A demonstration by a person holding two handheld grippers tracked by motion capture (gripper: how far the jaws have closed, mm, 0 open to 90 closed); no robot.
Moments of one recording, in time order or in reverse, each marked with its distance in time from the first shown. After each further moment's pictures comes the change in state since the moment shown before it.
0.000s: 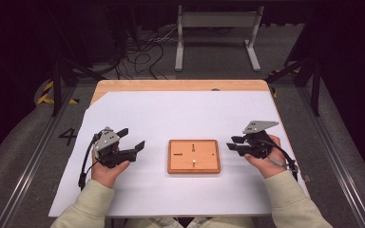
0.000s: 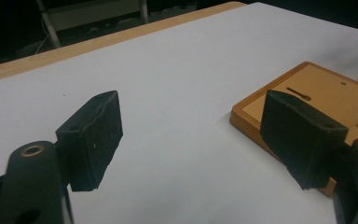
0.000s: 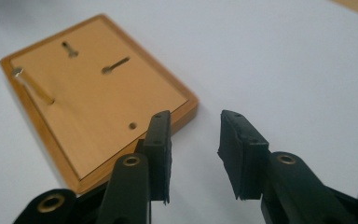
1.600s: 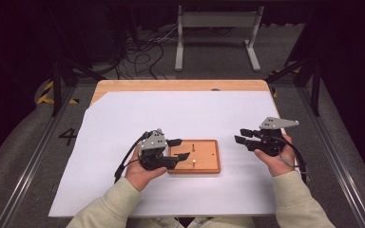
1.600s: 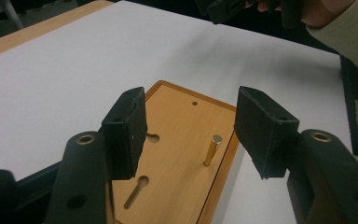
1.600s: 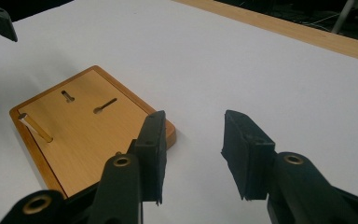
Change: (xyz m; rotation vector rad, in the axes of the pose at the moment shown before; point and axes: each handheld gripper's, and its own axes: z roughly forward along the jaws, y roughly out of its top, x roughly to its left) left arm -0.090 0.040 0.059 0.052 -0.416 0.132; right arm -0.017 -0.009 -0.020 -0.160 -0.003 0.082
